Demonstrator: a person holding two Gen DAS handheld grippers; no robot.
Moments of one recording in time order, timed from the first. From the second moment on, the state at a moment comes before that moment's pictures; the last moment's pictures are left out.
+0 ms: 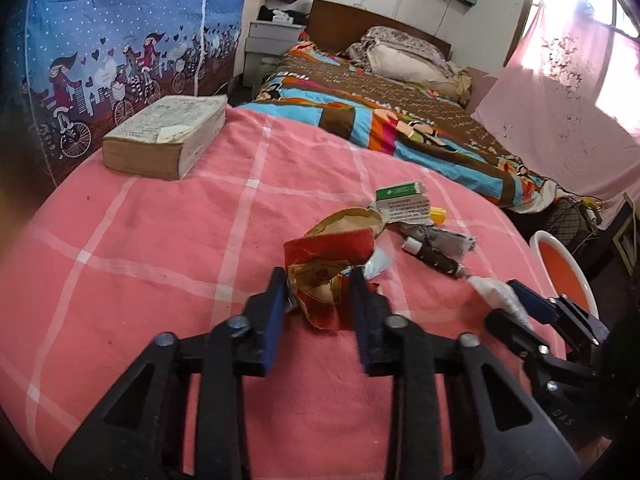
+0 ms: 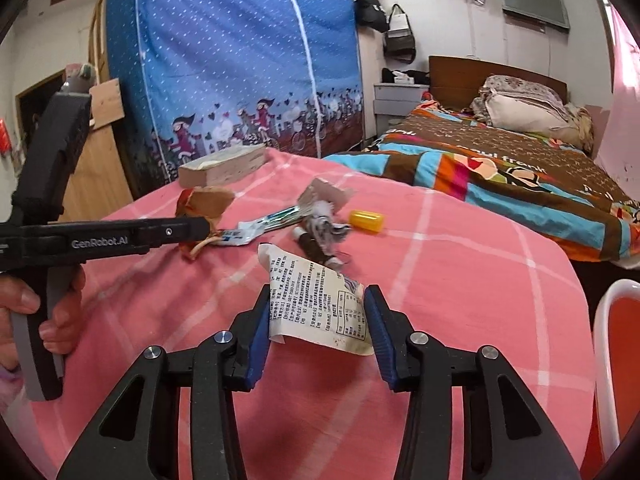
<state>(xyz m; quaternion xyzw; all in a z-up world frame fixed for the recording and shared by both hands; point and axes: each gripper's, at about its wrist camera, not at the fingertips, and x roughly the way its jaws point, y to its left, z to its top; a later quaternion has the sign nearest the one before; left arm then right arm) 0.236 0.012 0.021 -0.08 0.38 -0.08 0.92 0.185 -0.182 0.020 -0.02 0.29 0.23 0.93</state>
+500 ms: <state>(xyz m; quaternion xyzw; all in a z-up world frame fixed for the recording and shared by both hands) 0.202 -0.002 0.048 -0.08 0.28 -0.07 0.95 0.165 -0.210 0.038 0.02 0.20 0.23 0.95</state>
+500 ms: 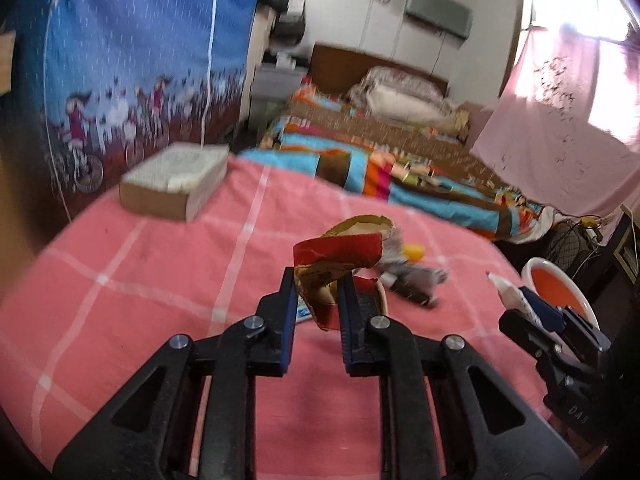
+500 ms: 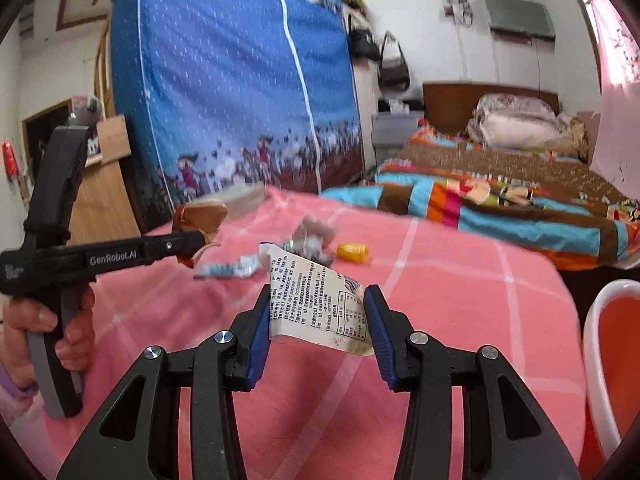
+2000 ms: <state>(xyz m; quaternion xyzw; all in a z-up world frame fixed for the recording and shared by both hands) 0.195 -0.287 0.078 0.03 0.19 -0.35 0.91 0.109 -0.432 0.064 0.11 0.09 -0.11 0.98</state>
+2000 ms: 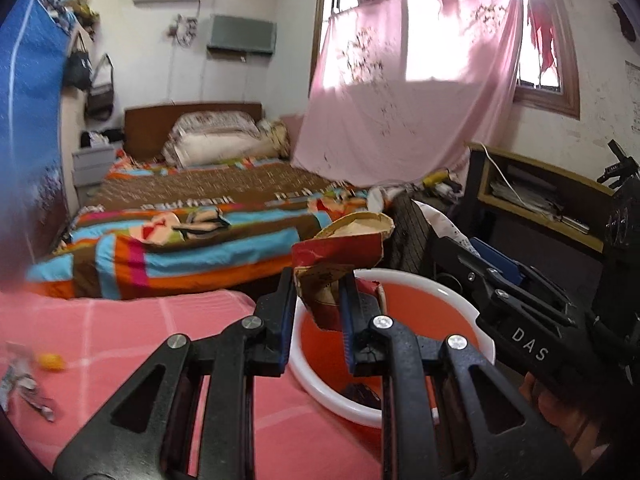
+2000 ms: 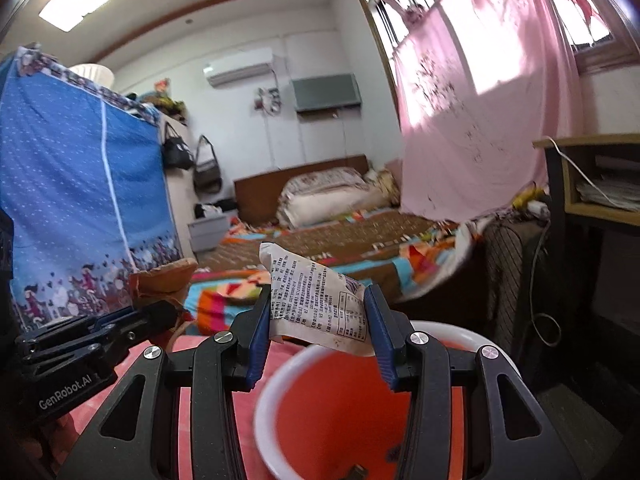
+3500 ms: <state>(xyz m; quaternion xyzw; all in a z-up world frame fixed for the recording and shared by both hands) 0.205 -0.230 0.081 -0.06 0.21 -0.25 0.94 0.106 -0.421 0.074 0.11 0.03 -0.10 0.99</state>
